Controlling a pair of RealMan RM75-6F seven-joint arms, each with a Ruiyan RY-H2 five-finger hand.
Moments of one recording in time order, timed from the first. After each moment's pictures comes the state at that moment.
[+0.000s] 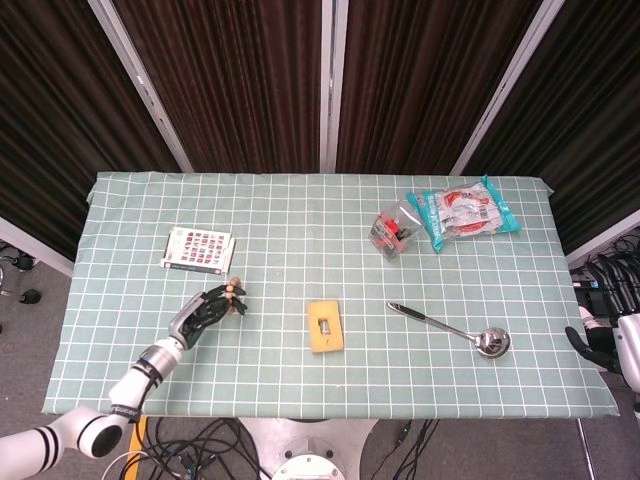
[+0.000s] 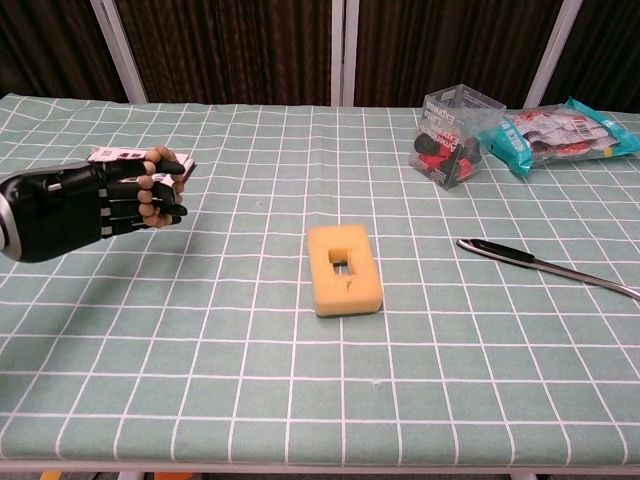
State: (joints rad) left arm -0.51 -1.49 -0.16 -1.46 1.44 0.79 -1.38; right arm 0.10 -0.96 0.10 -1.59 -1.59 1.59 0.23
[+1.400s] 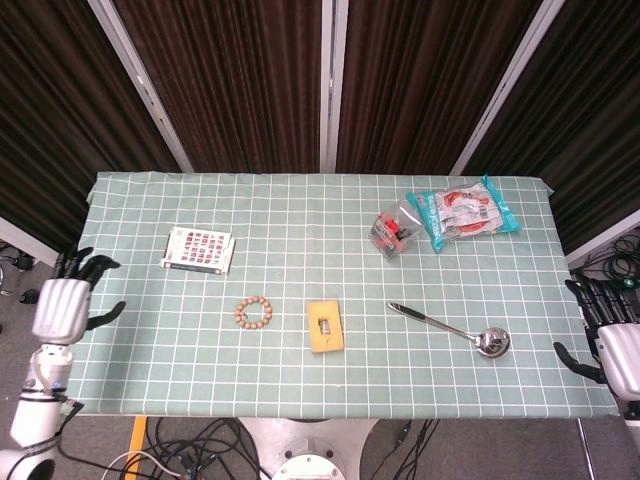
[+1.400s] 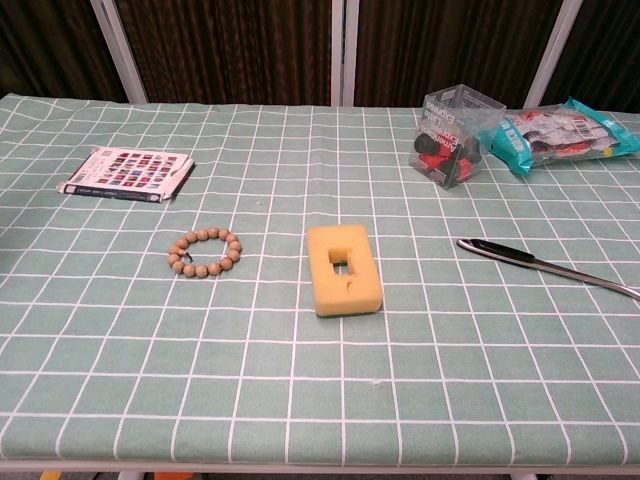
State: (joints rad) left arm -0.25 -1.30 -0.12 -1.42 1.43 1.46 0.01; right arm 0.10 -0.98 0.04 -1.54 -1.62 1.50 0.26
